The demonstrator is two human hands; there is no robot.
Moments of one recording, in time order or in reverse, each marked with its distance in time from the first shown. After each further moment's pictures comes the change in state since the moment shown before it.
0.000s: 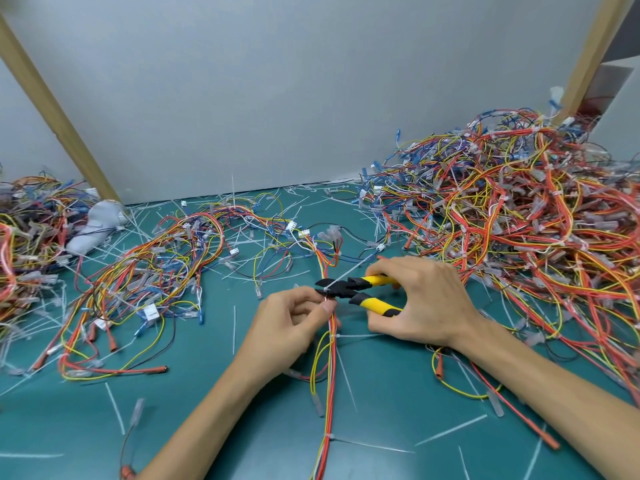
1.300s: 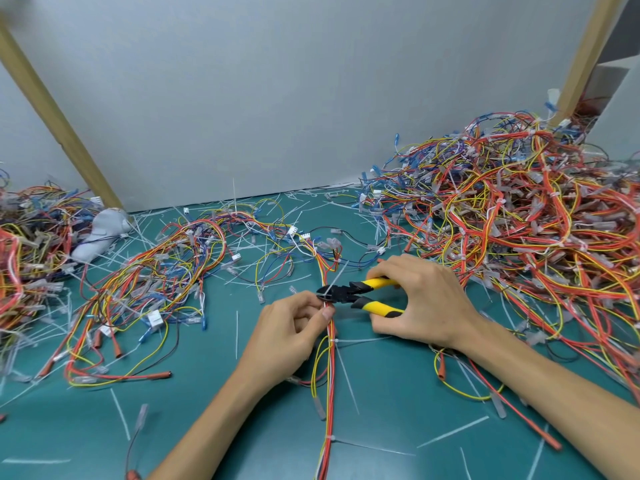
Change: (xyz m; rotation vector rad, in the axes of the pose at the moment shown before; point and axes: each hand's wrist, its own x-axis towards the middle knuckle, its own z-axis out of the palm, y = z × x) left_hand 0.002 -0.011 0.000 0.194 0.043 0.122; right_hand 0.001 0.004 0.000 0.017 -0.047 0.002
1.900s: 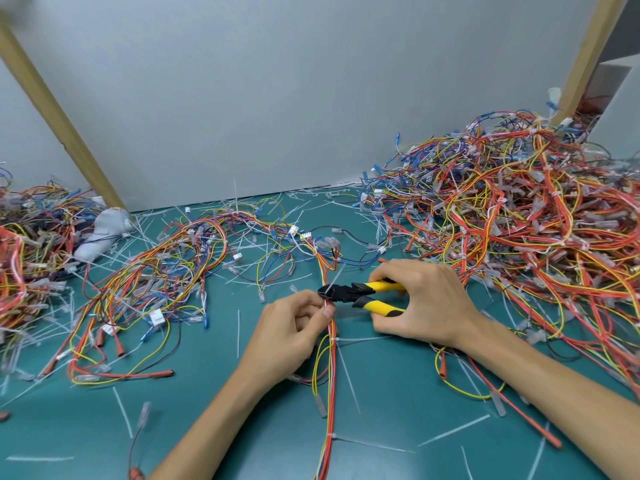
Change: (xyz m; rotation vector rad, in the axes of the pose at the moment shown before) left_hand -0.001 0.004 -0.001 0.009 -0.001 0.002; right_hand -0.002 0.002 0.000 0.030 0.034 -0.010
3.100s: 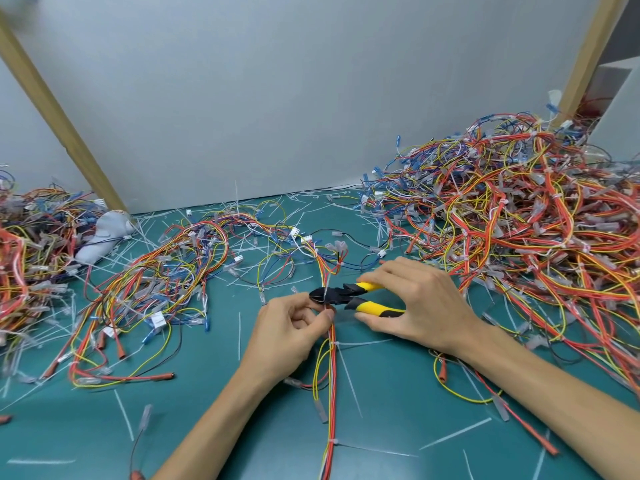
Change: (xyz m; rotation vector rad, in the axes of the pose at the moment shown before) left_hand 0.003 -0.002 -0.001 -0.109 0.046 -0.094; right_hand -0.001 0.005 0.012 -0.048 0.116 -0.213
